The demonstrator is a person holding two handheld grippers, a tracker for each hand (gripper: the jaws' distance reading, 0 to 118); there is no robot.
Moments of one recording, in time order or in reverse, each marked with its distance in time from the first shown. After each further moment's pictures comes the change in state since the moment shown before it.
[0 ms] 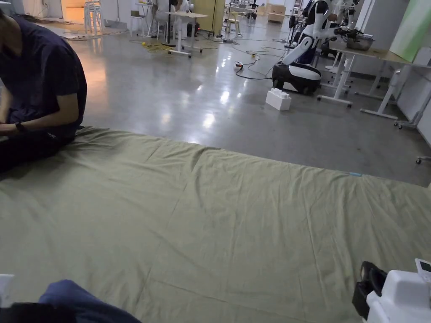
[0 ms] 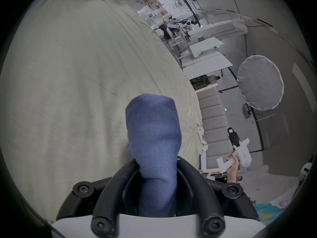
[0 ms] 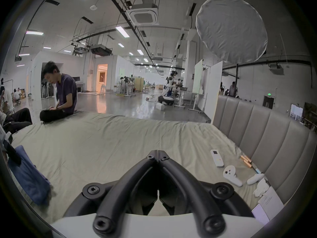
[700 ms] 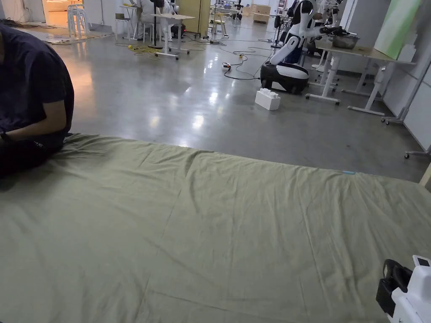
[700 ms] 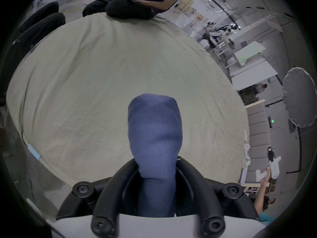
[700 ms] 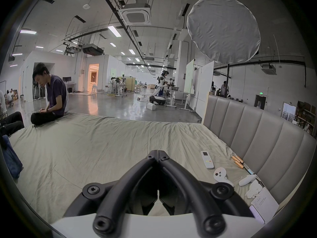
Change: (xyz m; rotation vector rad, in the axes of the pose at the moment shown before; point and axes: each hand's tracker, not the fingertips) left arm -0.054 0.057 0.141 0.040 0.513 0.051; right arm 0.011 0.000 -0.009 -0.014 -0.072 -0.001
